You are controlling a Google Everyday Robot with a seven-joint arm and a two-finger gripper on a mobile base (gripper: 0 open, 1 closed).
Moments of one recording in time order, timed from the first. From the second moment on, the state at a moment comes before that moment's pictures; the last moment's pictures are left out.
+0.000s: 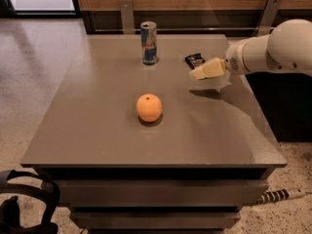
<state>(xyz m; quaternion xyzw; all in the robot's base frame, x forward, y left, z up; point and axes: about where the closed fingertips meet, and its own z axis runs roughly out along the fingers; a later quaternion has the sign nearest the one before) 0.689 -0.186 0.866 -0.30 0.83 0.08 0.46</state>
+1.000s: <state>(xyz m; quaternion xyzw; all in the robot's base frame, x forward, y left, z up) 0.745 -0.183 0.824 -0.24 0.86 0.13 0.42</state>
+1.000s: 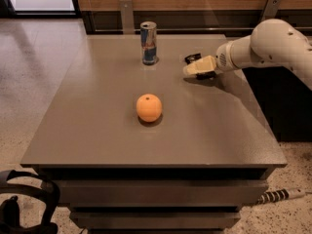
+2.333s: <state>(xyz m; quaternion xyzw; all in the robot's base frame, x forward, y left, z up) 0.742 -0.179 0.804 -0.22 0.88 0.15 0.39</state>
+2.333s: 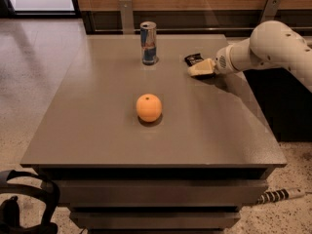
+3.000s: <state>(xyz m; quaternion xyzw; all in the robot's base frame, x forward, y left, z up) 0.742 -0.178 0.812 -0.22 0.88 0.15 0.39</state>
